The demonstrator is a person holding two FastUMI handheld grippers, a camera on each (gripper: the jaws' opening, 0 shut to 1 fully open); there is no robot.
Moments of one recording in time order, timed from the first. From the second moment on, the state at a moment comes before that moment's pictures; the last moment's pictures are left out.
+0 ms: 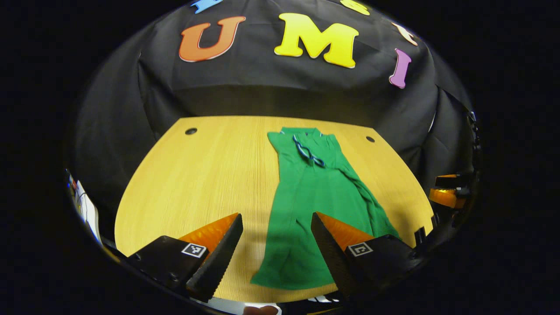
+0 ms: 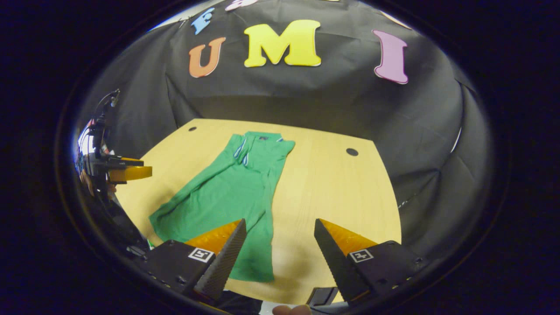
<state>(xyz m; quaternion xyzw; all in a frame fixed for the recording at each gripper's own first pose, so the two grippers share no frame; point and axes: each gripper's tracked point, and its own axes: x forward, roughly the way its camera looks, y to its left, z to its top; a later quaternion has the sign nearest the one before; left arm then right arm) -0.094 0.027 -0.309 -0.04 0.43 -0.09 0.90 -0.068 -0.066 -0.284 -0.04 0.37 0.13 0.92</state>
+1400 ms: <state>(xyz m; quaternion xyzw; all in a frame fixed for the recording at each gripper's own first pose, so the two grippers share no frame) -0.142 0.054 -0.387 0.03 0.60 -0.09 0.80 -0.140 -0.051 -0.447 -0.07 0.58 0.11 0.81</state>
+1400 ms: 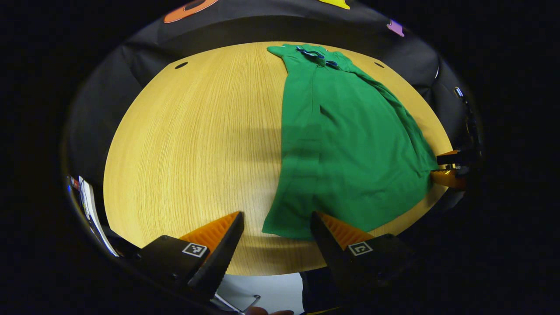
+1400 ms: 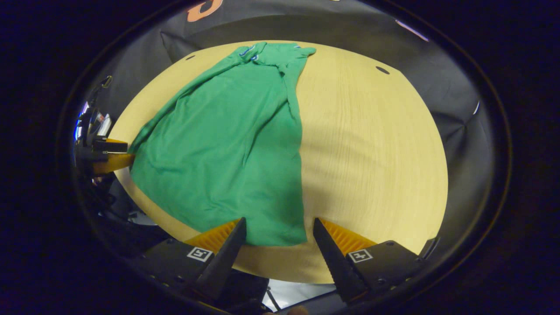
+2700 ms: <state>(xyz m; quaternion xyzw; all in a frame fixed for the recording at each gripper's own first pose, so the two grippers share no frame) -0.123 -0.001 -0.328 -0.07 0.61 -0.17 0.77 -0.130 -0.043 -0.408 -0.03 0.58 0.12 0.81</state>
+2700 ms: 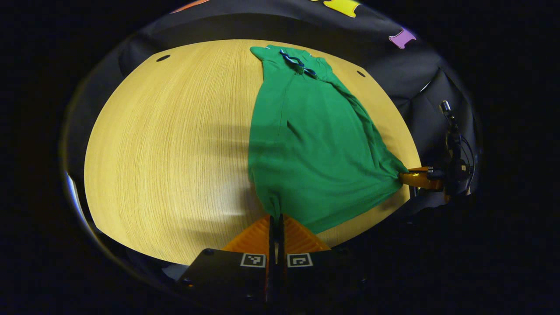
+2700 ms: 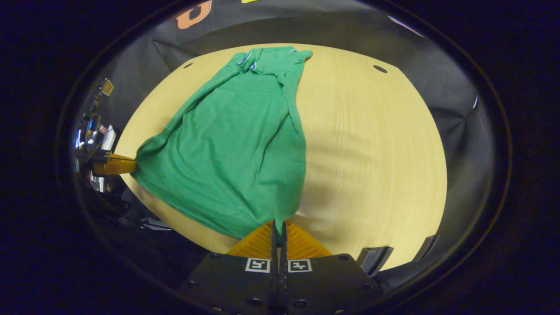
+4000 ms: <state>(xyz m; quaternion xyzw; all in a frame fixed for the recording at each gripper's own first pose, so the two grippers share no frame) 0.099 -0.016 -0.248 -0.11 0.44 -0.17 0.87 0.065 -0.042 -0.292 0.04 0.44 0.10 0.89</state>
